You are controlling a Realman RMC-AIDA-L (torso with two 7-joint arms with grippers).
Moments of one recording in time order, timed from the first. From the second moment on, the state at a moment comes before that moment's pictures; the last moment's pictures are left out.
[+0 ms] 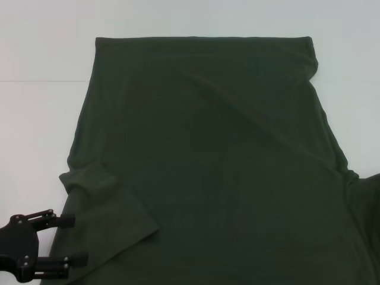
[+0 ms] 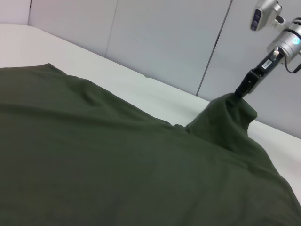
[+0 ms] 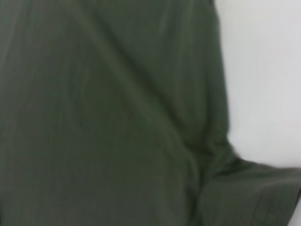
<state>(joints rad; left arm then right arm) -0.34 -2.02 0.44 0.76 2.23 1.86 -1.29 0.59 1.92 -0.53 -1.05 -2.63 -1.74 2.53</state>
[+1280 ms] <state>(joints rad) -0.33 -2.02 0.44 0.76 2.23 1.85 -1.30 0.79 2.00 -0.80 -0.94 -2.55 -1.78 2.56</state>
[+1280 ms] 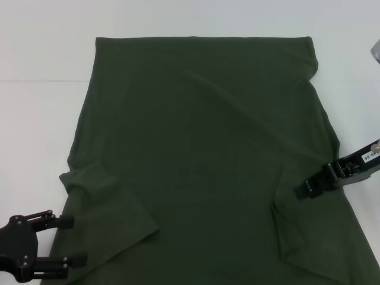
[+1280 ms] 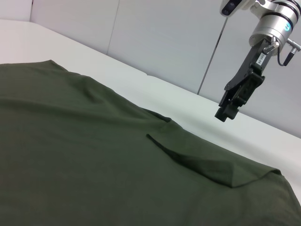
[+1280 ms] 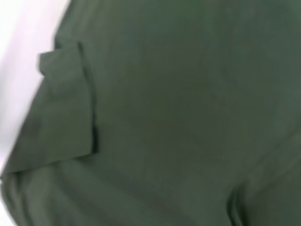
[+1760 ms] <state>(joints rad) -0.34 -2.02 0.43 0.76 2.22 1.86 -1.40 0.69 1.95 -0.68 -0.78 -2.30 -1.84 2.28</state>
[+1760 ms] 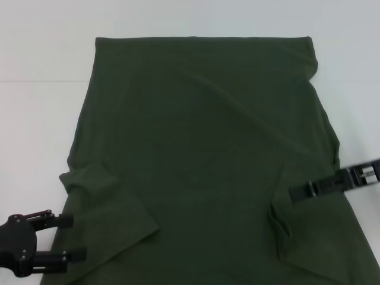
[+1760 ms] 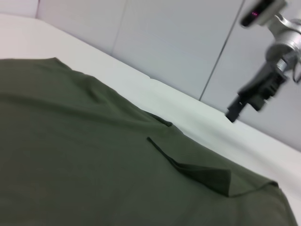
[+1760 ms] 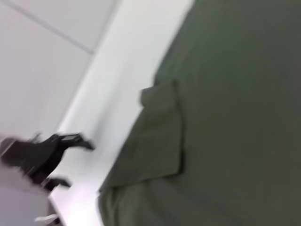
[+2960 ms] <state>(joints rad) -0.43 -1.91 0.46 0.79 2.57 1.94 -2.48 0.38 2.04 -0.59 -0.68 -2.13 -1.77 1.12</state>
